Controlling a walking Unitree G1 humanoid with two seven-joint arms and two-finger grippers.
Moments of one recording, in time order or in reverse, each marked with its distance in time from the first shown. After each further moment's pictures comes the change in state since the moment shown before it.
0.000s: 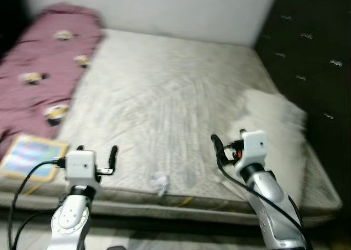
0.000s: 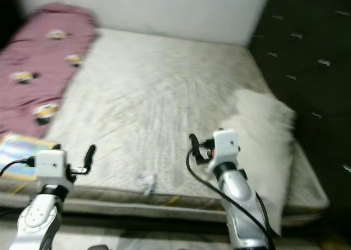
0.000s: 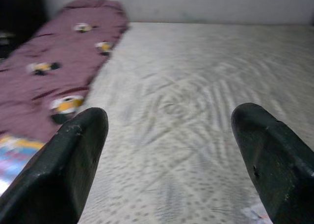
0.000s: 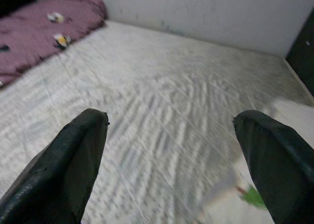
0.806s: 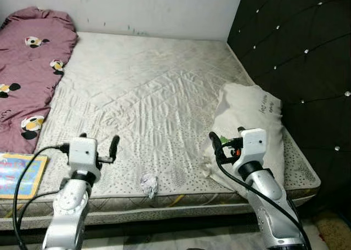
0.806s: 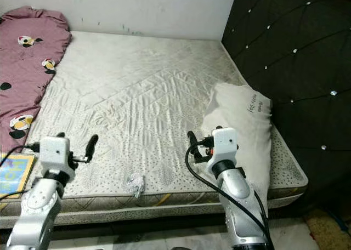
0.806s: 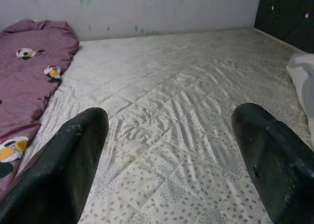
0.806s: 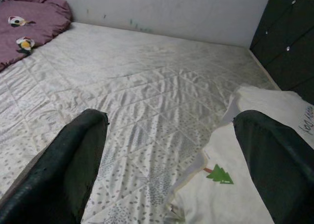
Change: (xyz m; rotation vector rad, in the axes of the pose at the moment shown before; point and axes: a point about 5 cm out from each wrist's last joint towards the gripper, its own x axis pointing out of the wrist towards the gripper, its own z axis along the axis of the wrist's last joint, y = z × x) left arm 0.025 0.005 0.002 0.040 -0.026 -0.046; right arm 0.002 0.000 -0.004 0.015 0.002 0.017
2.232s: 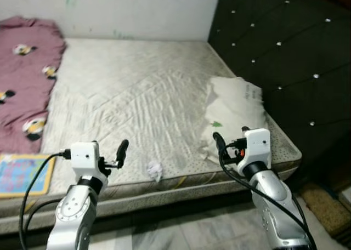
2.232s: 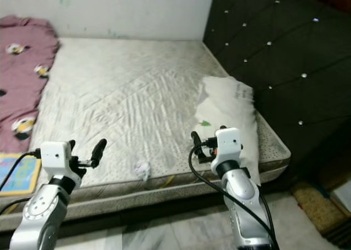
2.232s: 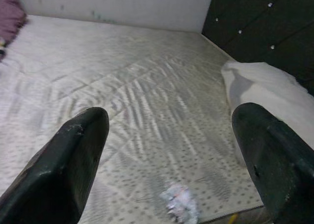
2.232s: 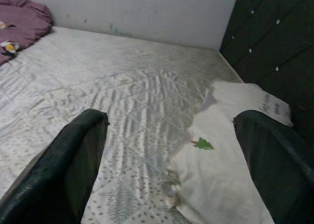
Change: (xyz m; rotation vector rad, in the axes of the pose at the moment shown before) left arm -0.008 -0.022 0.007 -0.230 0.040 -0.100; right arm -0.003 -0.010 0.003 -0.044 -0.004 -0.009
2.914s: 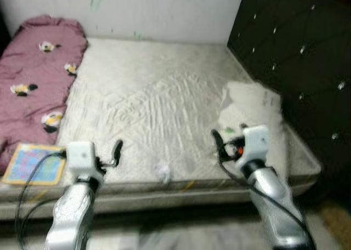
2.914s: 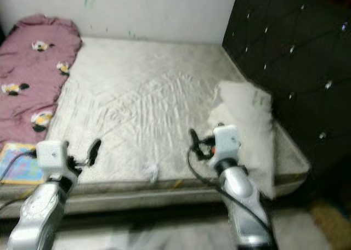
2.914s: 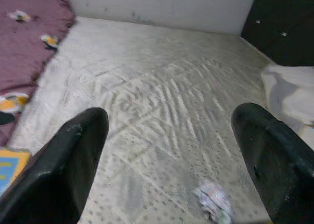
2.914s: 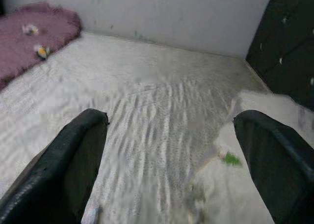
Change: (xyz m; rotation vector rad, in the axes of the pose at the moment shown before) left arm 0.001 0.003 0.000 0.017 0.012 0.033; right arm 0.000 0.000 0.000 0.003 -0.004 -0.001
